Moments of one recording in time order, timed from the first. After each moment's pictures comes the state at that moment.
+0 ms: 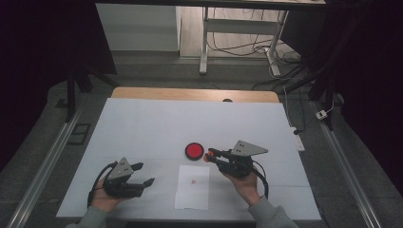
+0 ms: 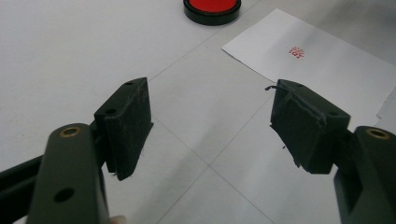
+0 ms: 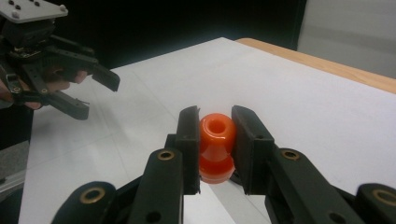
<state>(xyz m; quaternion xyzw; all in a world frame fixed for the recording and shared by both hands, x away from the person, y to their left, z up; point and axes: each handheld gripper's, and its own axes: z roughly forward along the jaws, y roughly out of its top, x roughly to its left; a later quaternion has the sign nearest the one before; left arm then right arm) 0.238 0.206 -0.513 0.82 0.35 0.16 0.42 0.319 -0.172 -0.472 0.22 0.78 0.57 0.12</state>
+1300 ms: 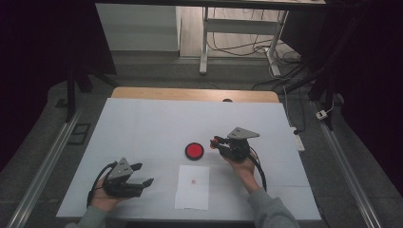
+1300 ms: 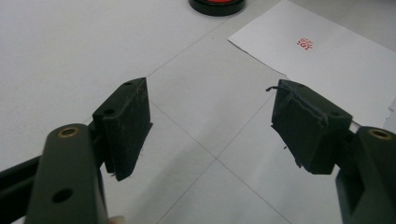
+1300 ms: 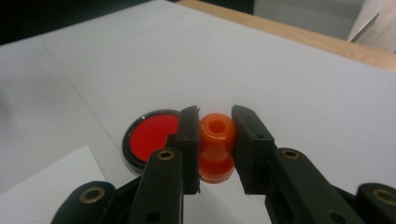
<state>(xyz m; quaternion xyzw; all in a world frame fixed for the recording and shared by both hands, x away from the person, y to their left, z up) 0.241 0.208 -0.518 0.83 0.35 0.16 0.41 0.384 -0.171 -0.501 0.29 0.80 0.50 0.16</state>
